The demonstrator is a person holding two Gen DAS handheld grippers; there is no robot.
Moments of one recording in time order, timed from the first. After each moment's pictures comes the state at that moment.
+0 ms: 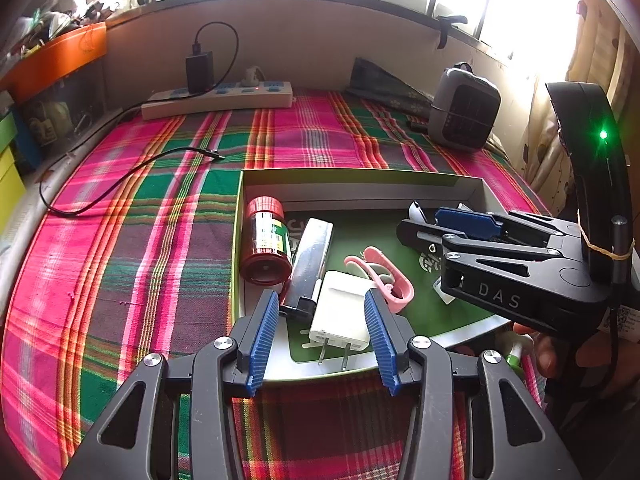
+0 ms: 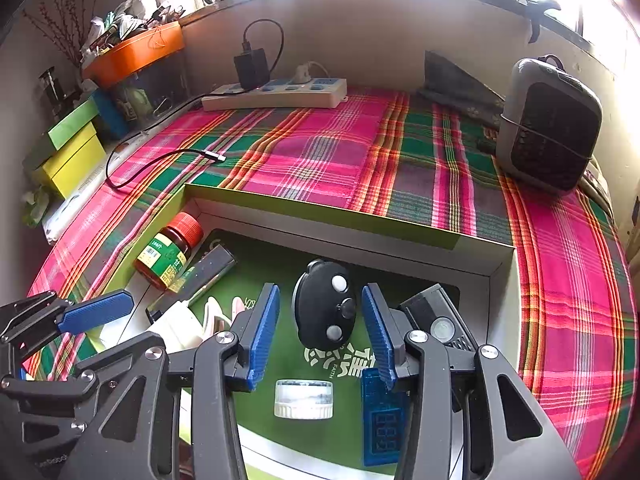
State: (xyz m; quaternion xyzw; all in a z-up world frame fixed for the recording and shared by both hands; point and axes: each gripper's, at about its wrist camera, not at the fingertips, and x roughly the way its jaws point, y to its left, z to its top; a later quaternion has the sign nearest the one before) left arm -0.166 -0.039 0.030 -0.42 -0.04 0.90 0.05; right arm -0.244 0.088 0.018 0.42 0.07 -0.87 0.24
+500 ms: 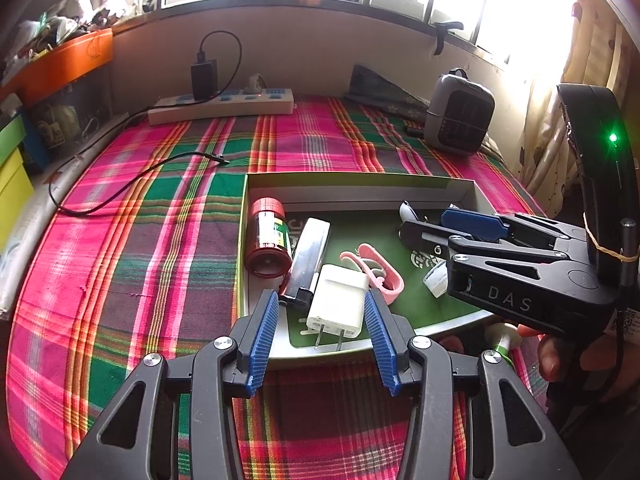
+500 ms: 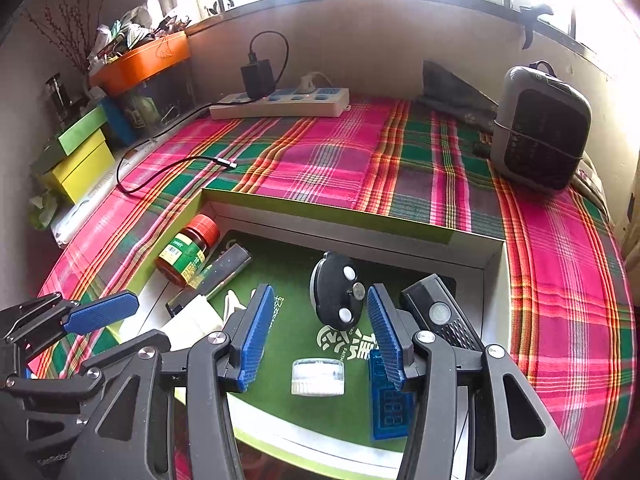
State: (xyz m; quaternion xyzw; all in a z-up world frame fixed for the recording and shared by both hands) left arm -0.150 -0.037 0.040 -0.41 -0.04 0.91 0.05; right arm -0.227 0.093 0.030 0.41 0.05 -0.88 0.24
